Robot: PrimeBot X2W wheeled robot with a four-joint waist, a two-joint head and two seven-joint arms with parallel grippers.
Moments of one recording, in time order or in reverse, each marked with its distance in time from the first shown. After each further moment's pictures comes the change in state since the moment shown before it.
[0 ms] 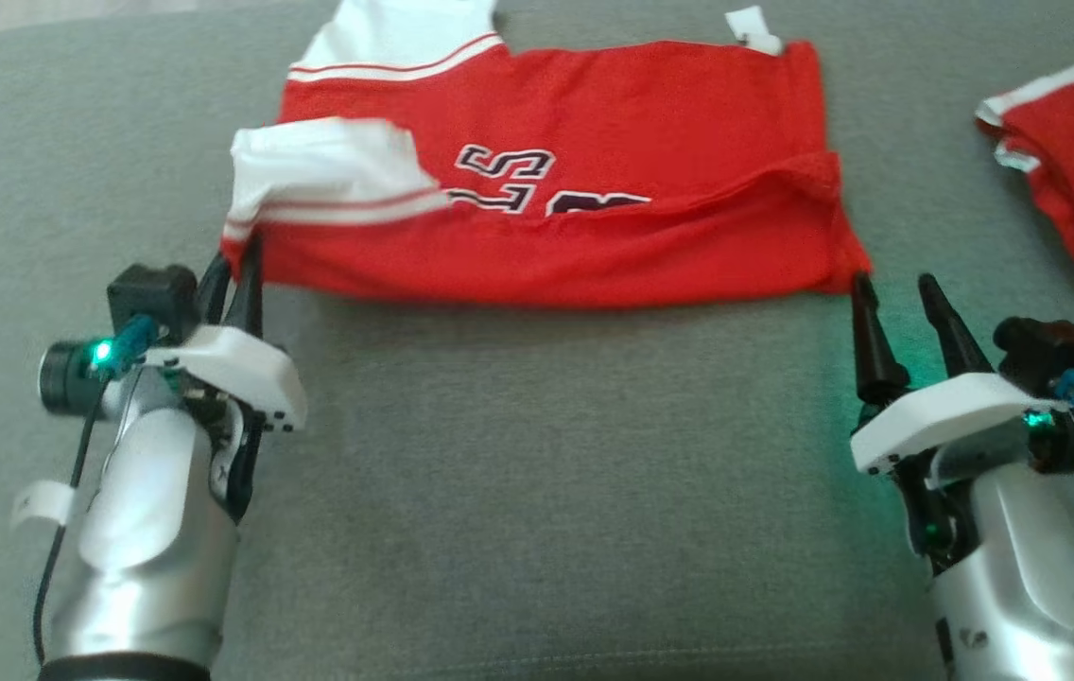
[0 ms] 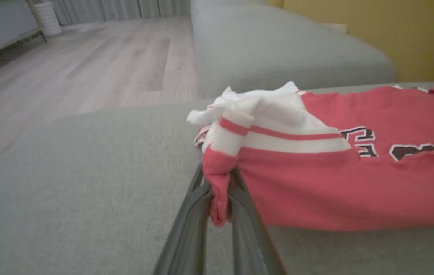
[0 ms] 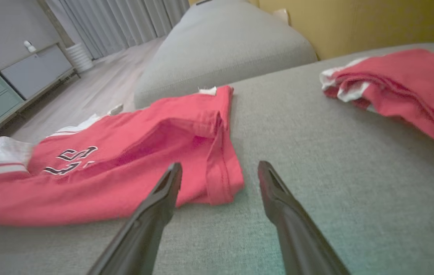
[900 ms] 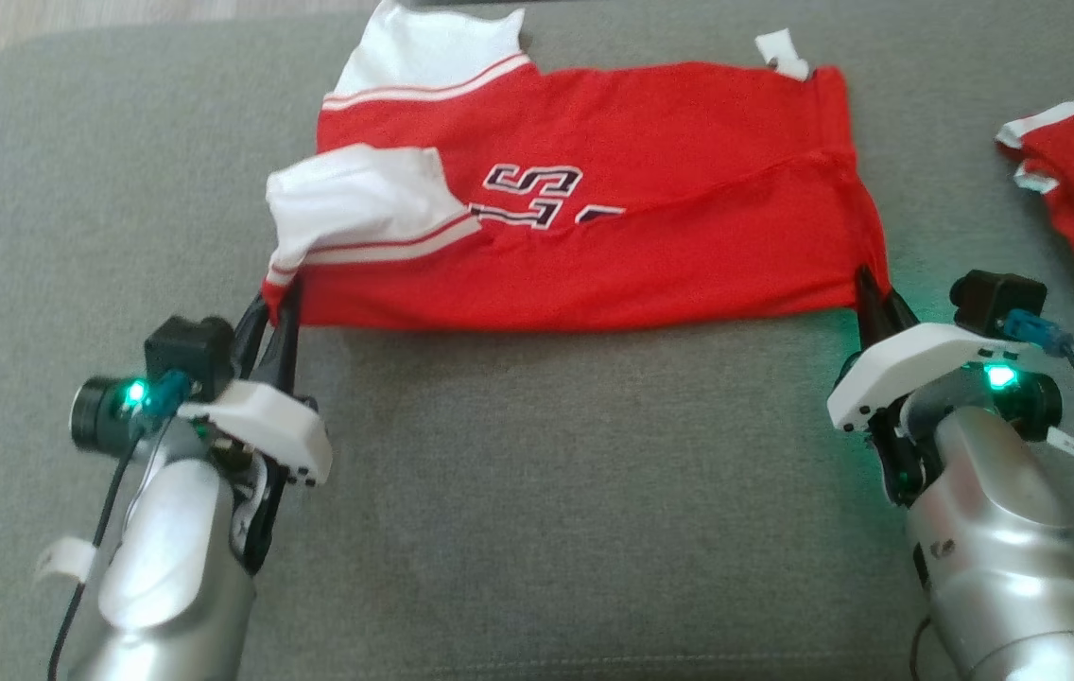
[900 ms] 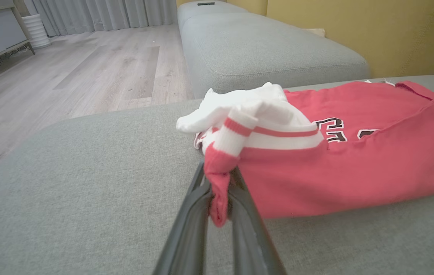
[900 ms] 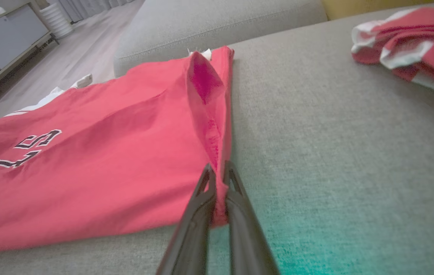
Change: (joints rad) left arm 0.127 -0.002 -0.047 -0.182 0.019 -0.028 0.000; right arm -0.301 0.001 -0.044 0.560 -0.072 0.000 -0.061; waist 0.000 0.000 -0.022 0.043
